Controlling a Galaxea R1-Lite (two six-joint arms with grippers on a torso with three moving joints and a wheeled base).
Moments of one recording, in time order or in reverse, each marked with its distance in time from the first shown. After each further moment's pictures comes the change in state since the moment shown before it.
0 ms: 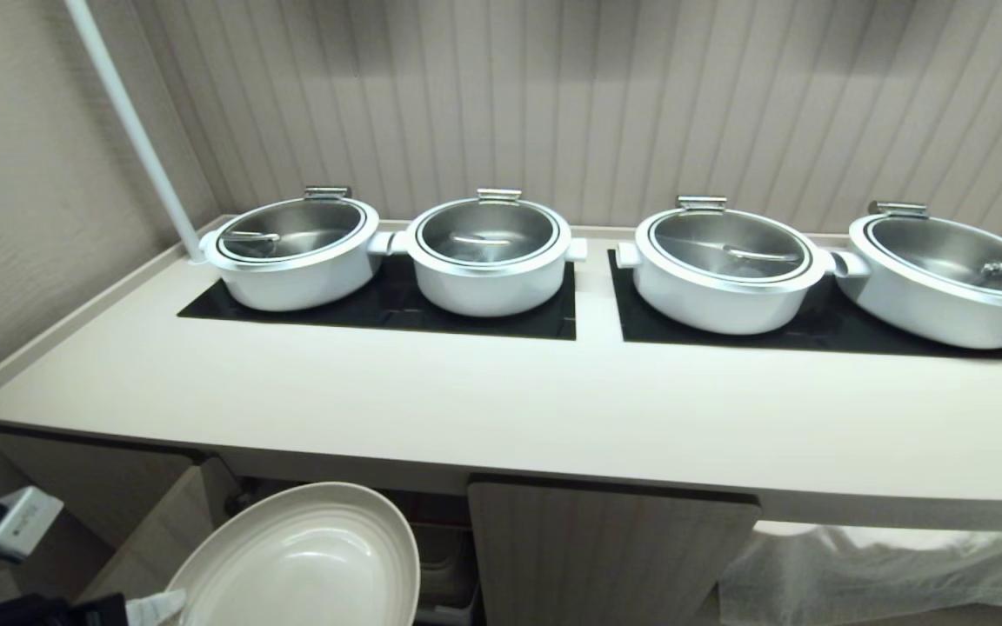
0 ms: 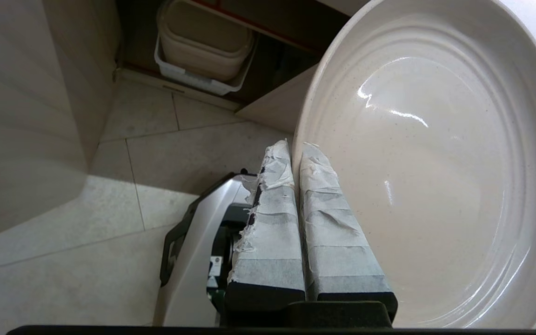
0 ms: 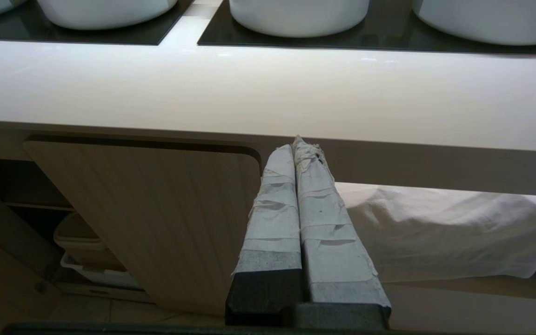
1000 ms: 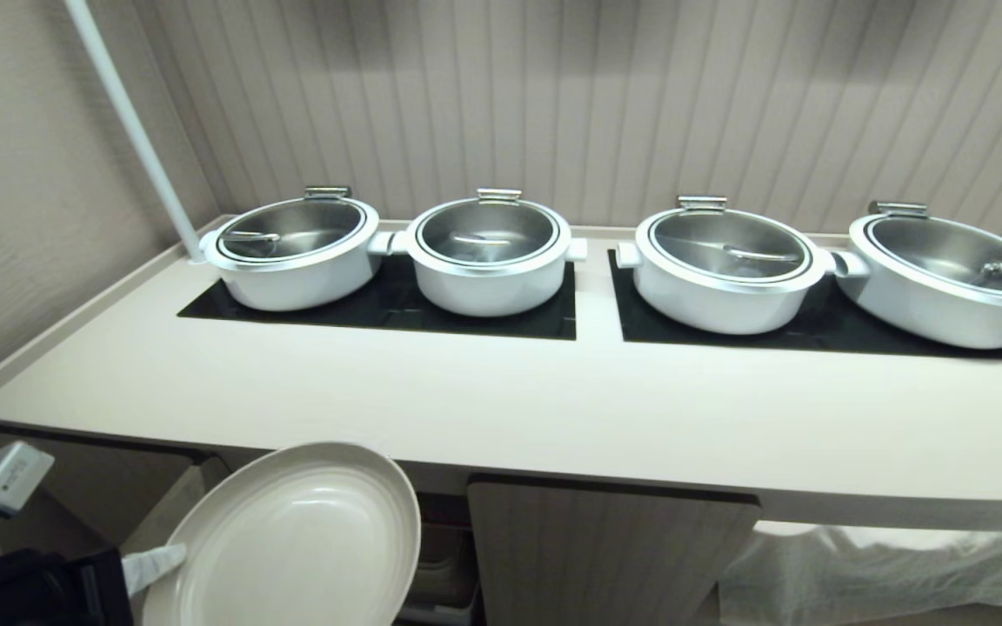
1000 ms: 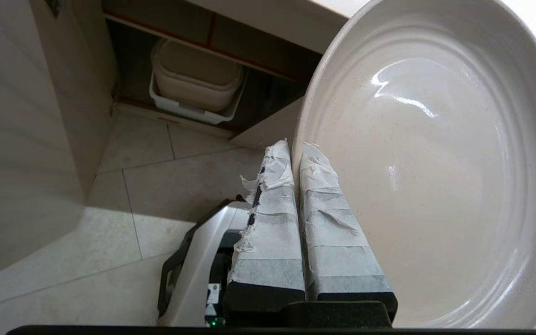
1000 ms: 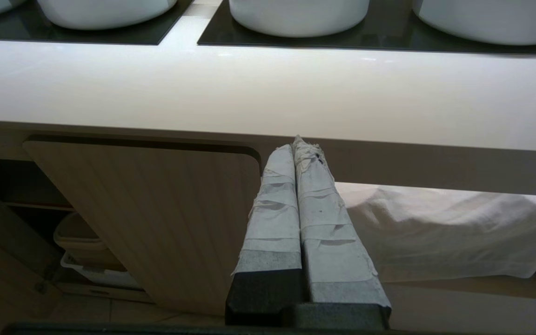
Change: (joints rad) left arm -0.006 0.011 -0.087 -0.001 -0.006 0.004; right arm 0.000 0.000 0.000 0.000 0.000 0.000
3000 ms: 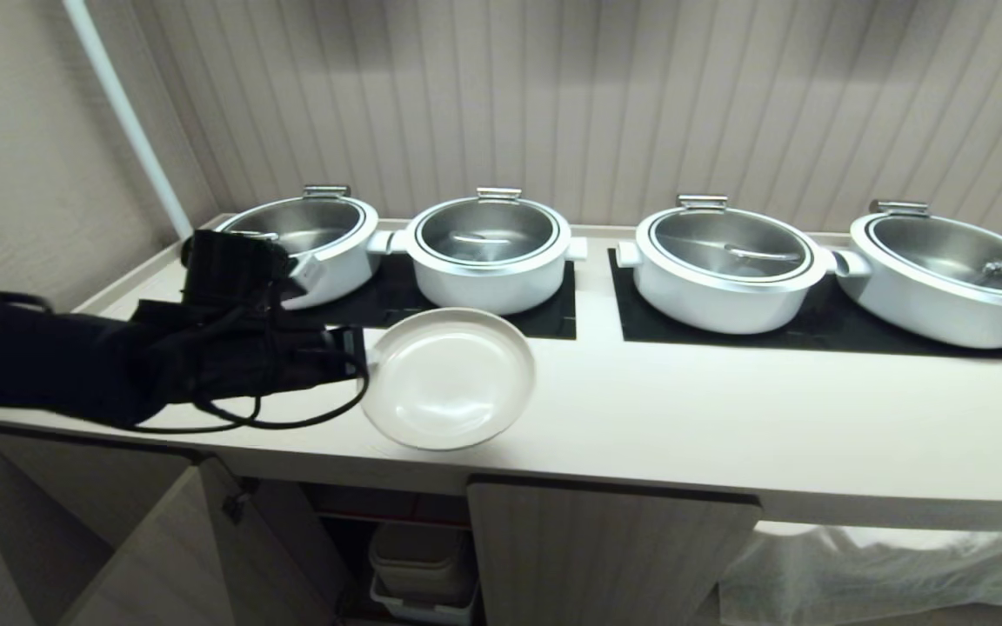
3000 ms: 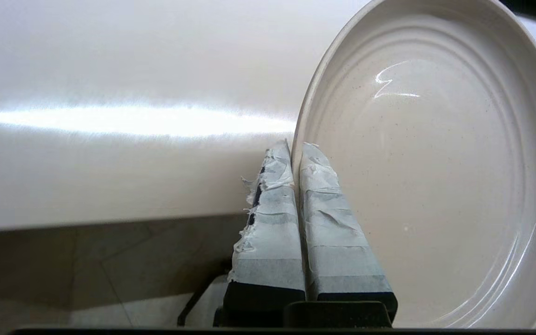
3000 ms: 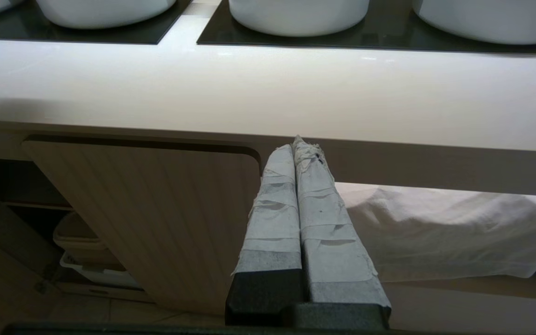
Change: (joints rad) left arm -0.275 0.765 -0.744 -0.088 0.060 0.002; right arm 0.000 0.000 0.000 0.000 0.000 0.000
